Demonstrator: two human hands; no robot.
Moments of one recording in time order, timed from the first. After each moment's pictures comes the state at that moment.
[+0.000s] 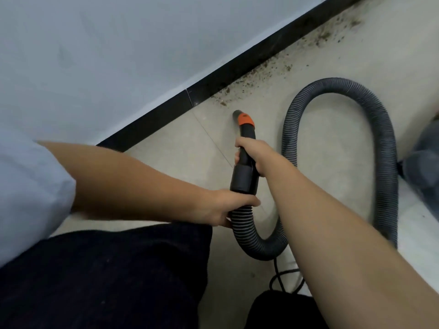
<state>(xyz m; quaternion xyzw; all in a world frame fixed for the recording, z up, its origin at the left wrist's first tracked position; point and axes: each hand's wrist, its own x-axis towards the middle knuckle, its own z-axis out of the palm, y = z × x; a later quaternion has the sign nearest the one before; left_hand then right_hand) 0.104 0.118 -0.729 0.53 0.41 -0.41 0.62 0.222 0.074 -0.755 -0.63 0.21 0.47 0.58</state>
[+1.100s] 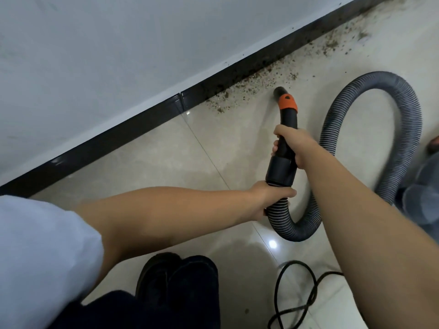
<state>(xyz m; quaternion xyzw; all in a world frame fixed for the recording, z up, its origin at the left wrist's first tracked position) 0.204 0.106 -0.775 0.46 0.36 -0.35 0.73 0.323 0.063 -0.759 -0.73 0.23 0.36 0.53</state>
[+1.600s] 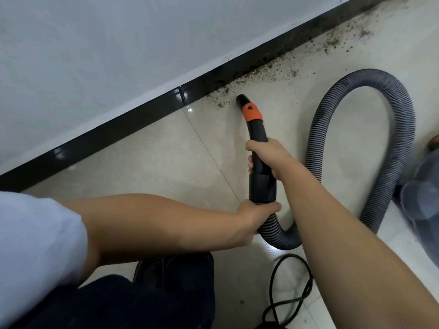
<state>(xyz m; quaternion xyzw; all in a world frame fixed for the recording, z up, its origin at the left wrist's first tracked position) 0.149 0.083 -0.786 0.43 0.45 -0.28 0.73 0.272 0.078 -0.760 -0.74 0.14 0.44 0.49</state>
